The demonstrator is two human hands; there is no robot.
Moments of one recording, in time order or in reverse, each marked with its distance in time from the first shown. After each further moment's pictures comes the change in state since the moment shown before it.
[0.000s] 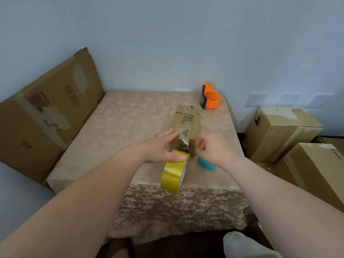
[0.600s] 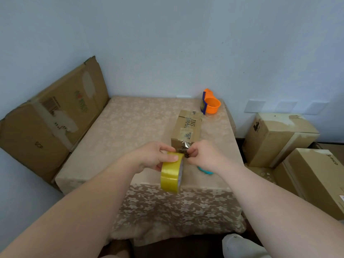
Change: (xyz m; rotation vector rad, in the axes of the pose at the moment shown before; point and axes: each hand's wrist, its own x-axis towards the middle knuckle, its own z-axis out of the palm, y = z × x) left_hand -0.038 0.013 0.002 -0.734 0.016 -0.180; right_hand -0.018 -0.026 0.001 0.093 -0.110 -0.017
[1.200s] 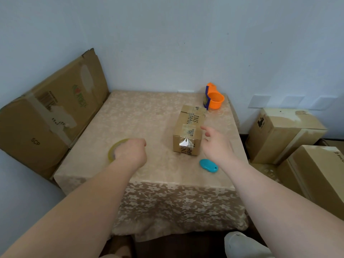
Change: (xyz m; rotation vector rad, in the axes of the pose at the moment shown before) left_hand 0.023 -0.038 -0.025 0.950 0.581 -0.220; right_hand 0.016 0.016 0.002 0.219 0.295 0.156
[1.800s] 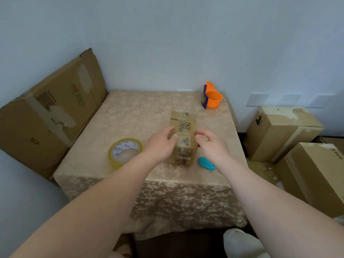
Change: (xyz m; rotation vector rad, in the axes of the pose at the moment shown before) left_hand -0.031 0.060 -0.022 -0.720 -0.074 0.281; right_hand -0.016 -0.003 0.001 0.314 -0.062 0.107
